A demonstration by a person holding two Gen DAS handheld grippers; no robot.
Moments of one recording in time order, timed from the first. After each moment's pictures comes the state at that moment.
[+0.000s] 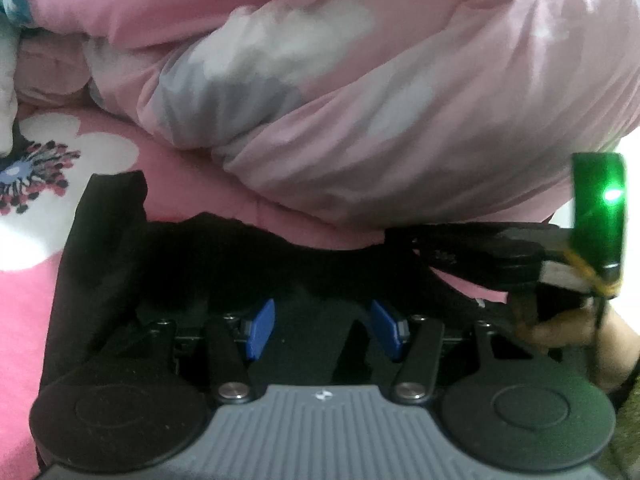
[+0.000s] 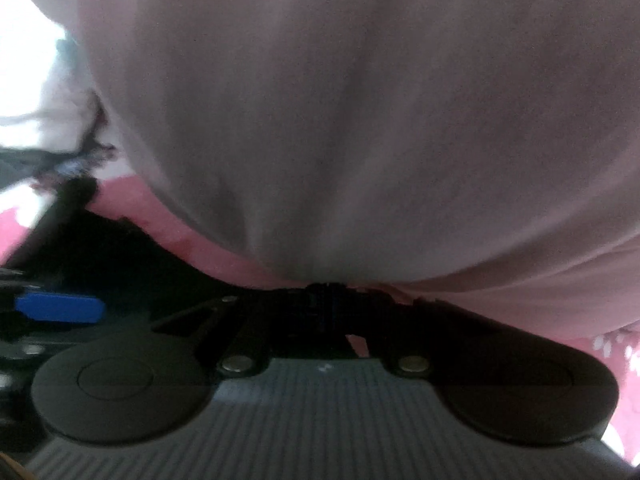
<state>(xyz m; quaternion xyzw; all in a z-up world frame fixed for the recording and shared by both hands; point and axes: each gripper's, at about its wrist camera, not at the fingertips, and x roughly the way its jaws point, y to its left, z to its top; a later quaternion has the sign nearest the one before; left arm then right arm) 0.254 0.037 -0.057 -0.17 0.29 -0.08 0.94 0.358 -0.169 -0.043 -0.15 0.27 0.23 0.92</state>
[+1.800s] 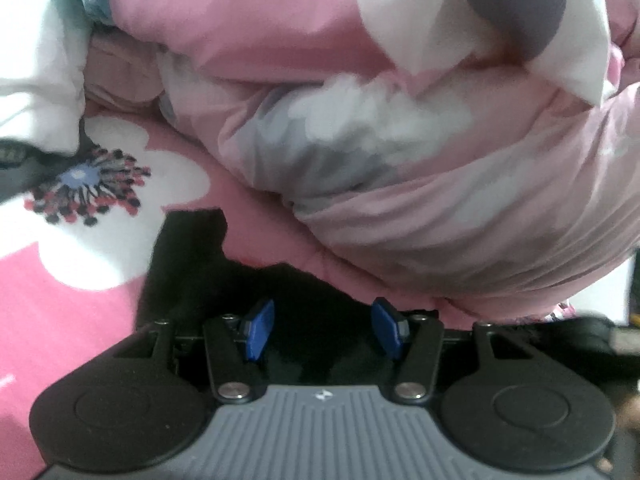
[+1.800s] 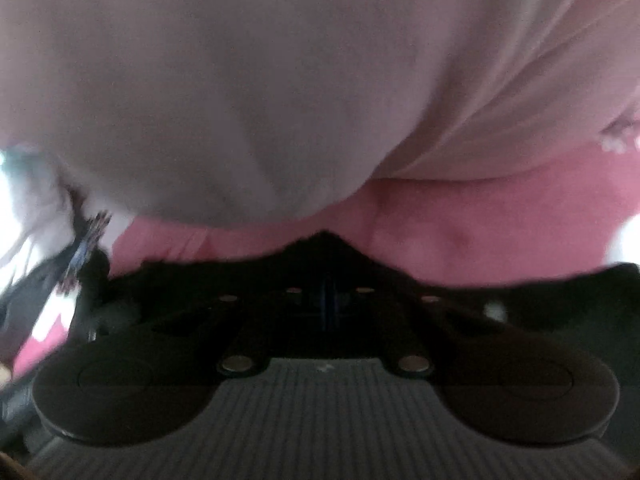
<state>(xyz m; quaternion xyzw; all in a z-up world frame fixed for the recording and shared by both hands) 0.240 0.083 -0.037 -0.23 0.24 -0.01 0.94 0.328 -0.158 -0.022 0.07 0.40 0.16 0.90</state>
